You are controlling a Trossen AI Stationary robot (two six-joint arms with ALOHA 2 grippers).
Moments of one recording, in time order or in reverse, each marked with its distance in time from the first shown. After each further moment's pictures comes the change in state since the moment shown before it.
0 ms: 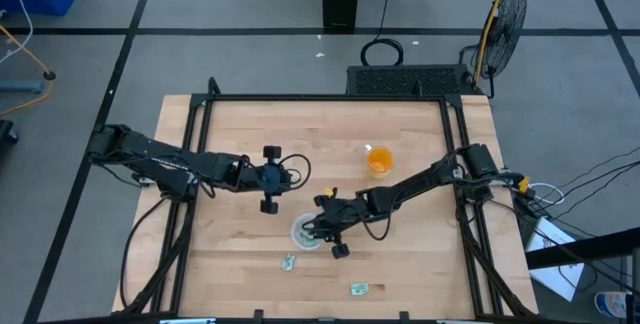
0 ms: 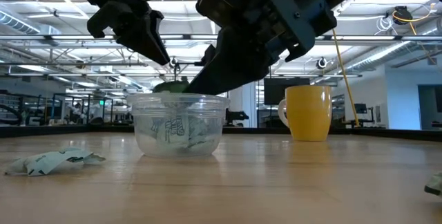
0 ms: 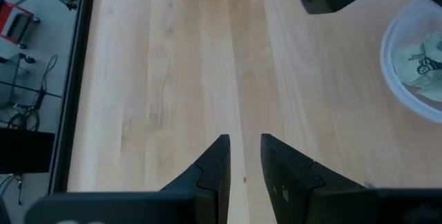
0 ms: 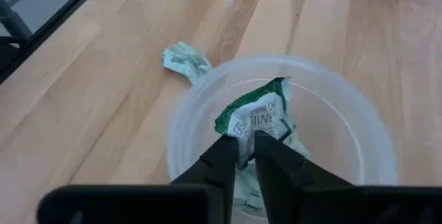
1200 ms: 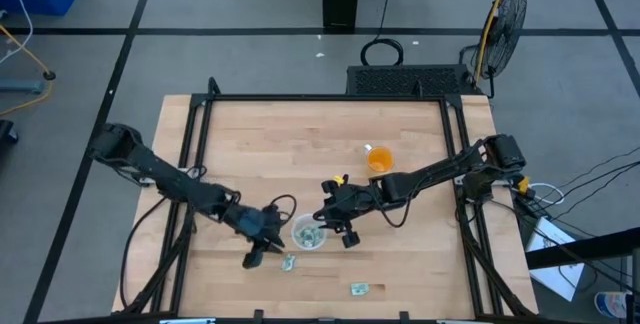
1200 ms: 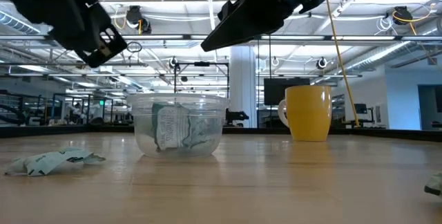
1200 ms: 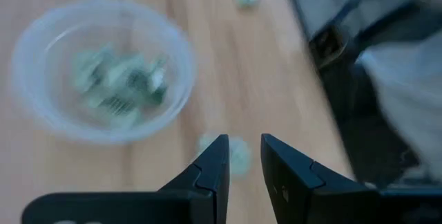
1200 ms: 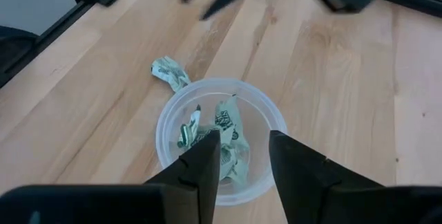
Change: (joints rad) left arm -0.302 0.052 -0.188 0.410 0.467 -0.644; right arm -0.019 -0.220 -0.001 -0.214 0.052 -0.139
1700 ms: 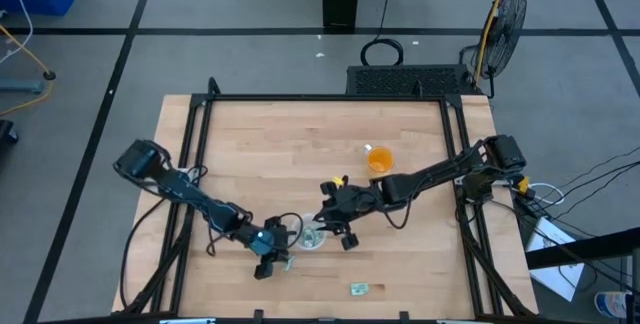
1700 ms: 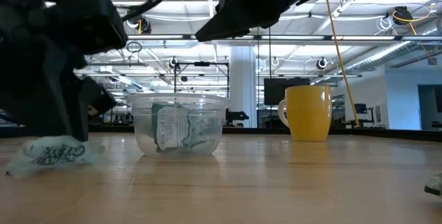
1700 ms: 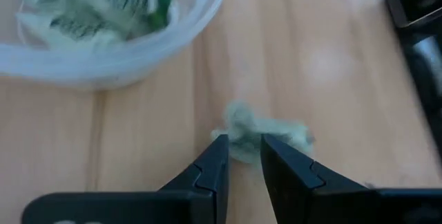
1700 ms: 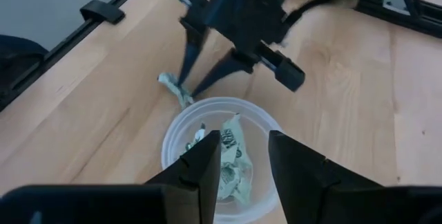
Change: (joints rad) left arm -0.078 0.304 -0.048 0.268 -0.118 -0.122; right arm 0.010 0.000 0.000 0.053 -0.002 0.001
